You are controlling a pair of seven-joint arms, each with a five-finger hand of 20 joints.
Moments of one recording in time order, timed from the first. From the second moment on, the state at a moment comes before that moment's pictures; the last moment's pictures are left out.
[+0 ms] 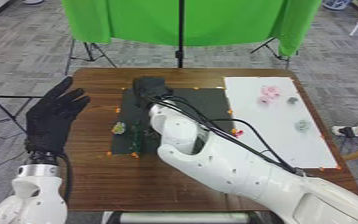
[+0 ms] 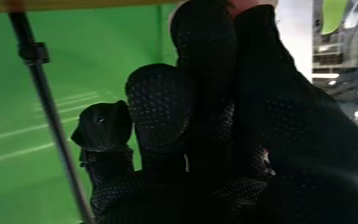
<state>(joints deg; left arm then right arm) 120.9 -55.8 -92.8 -123.2 33.5 13.0 22.9 -48.9 -79.2 22.6 -83.3 -131.9 1.3 35.8</state>
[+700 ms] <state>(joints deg) 118.4 -54.6 -91.3 -122.2 33.3 12.3 23.2 -47.2 -79.7 20.6 -80.0 -131.7 -0.7 38.4</state>
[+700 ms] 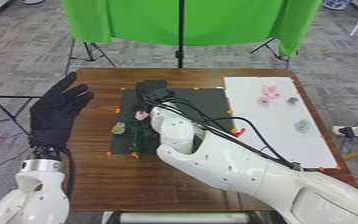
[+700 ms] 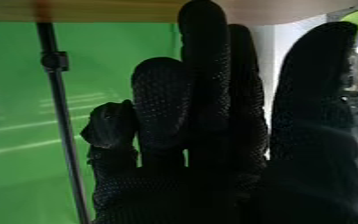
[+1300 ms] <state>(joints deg) 127.0 -55.1 -94.9 -124.9 32.1 13.7 24.7 -55.1 -73.4 31.2 -97.5 -126.0 -1.2 37.3</state>
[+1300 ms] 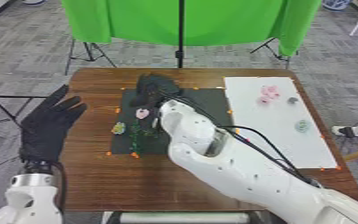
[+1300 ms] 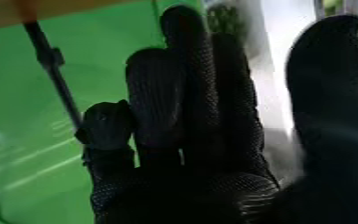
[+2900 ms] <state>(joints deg) 130.5 -57.6 -93.9 -125.3 31.0 15.4 25.9 -84.1 -37.2 61.8 -99.0 -123.0 2.5 55.7</state>
